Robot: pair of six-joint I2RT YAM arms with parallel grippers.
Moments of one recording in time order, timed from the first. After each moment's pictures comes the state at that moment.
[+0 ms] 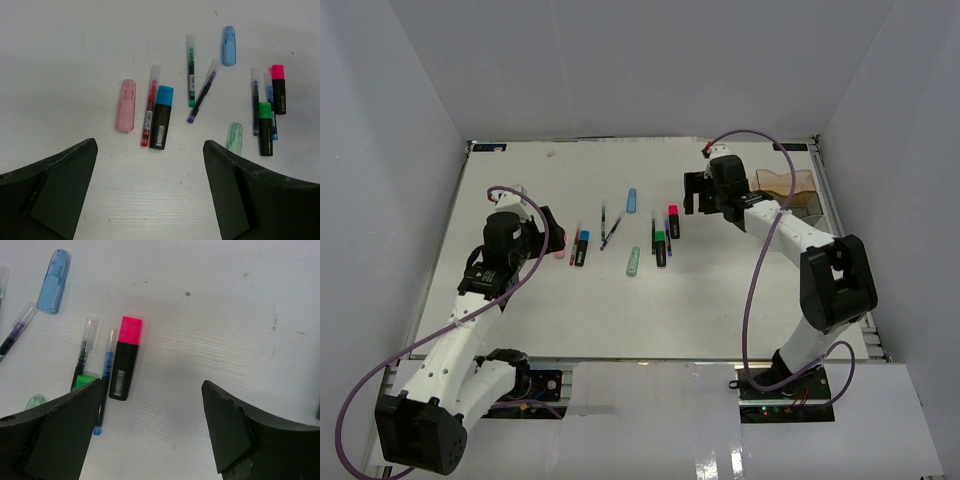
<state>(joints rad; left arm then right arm) -0.21 0.89 0.72 -0.28 -0.08 -0.35 0.41 1.66 1.18 -0.16 0.04 0.18</state>
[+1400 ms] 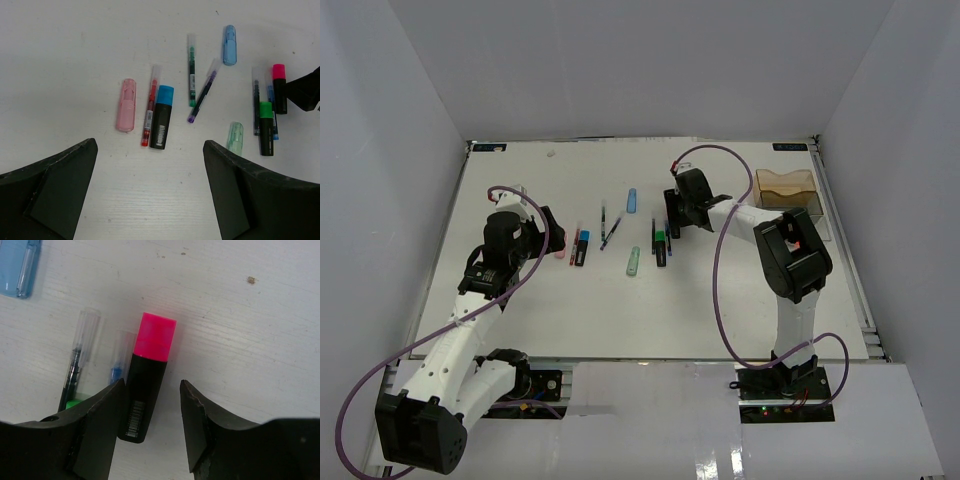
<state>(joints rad) -0.21 0.89 0.72 -0.28 -0.08 -0.35 0.52 1.99 1.31 -0.11 0.09 0.18</state>
